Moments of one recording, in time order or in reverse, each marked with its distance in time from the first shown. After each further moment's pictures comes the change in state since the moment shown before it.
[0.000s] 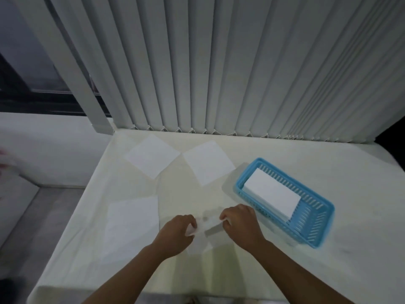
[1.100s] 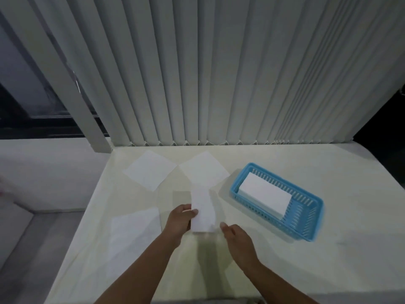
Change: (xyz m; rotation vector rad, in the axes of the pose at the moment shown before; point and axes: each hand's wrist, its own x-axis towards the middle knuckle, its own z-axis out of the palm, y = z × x) left_hand 0.022 0.036 -0.026 -1.124 0.150 -0.421; right_hand -0.046 -0.043 0.008 0.767 0.041 0.636
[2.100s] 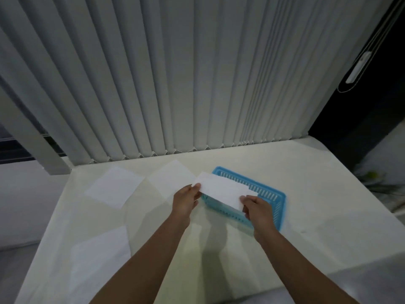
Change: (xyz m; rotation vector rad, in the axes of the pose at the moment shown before) left_hand 0.009 0.057 0.116 -0.071 -0.063 0.074; right_hand 0.037 -0.013 -0.127 0.597 0.374 0.092
